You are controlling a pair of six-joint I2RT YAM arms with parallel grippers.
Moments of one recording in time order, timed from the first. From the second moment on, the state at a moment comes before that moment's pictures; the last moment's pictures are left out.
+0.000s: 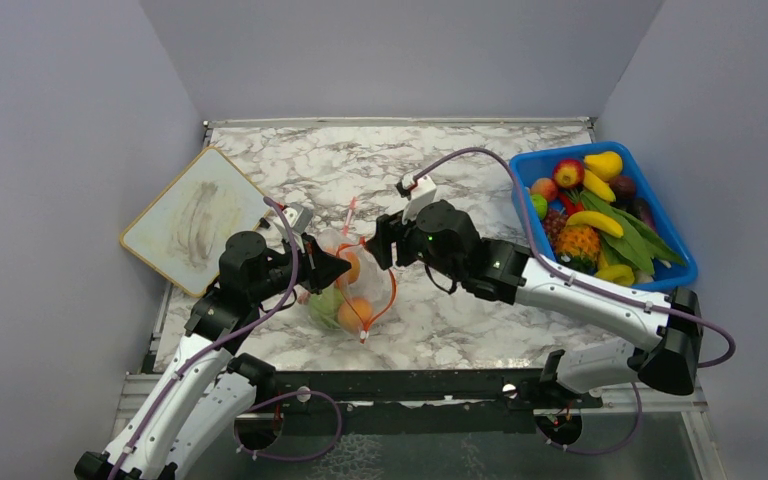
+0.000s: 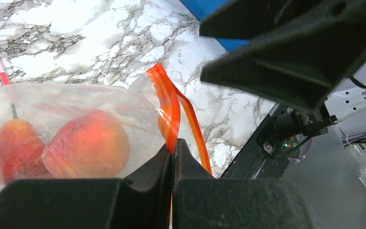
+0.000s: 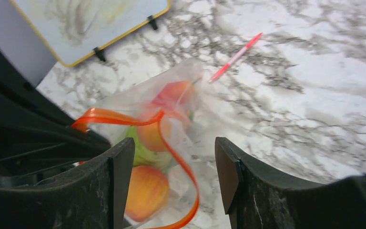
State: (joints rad) left arm -0.43 0.62 0.64 -0.29 0.50 -0.40; right arm 1.08 1.33 1.15 -0.20 0.28 0.39
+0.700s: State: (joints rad) left arm -0.43 0.62 0.64 -0.29 0.50 -0.40; right arm 0.49 1.34 1.19 -0.30 0.59 0.16
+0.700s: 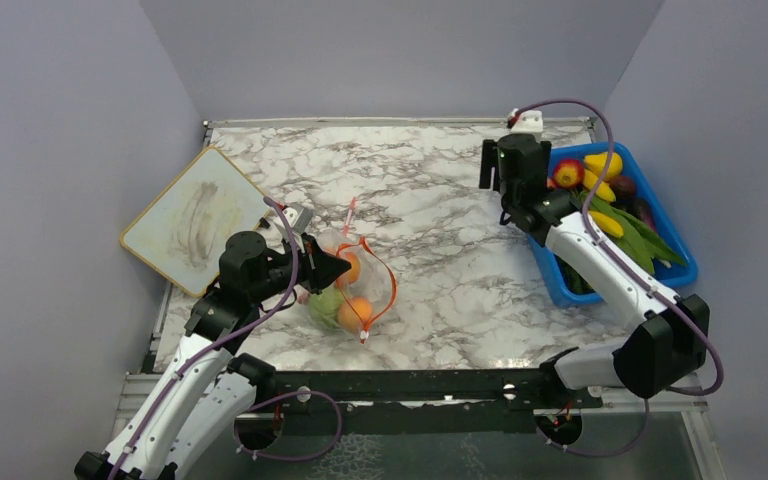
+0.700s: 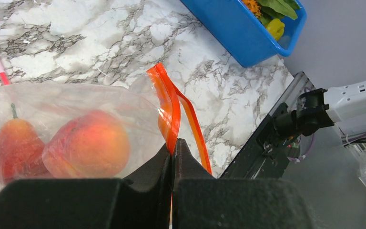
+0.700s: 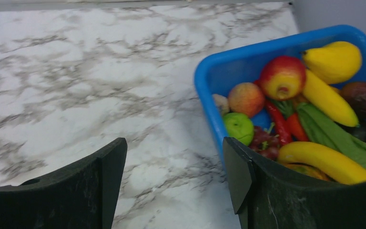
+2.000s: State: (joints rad) left arm -0.43 0.62 0.64 -0.30 0.50 -0.40; right arm -0.08 1.96 1.45 -0.23 0.41 0.02
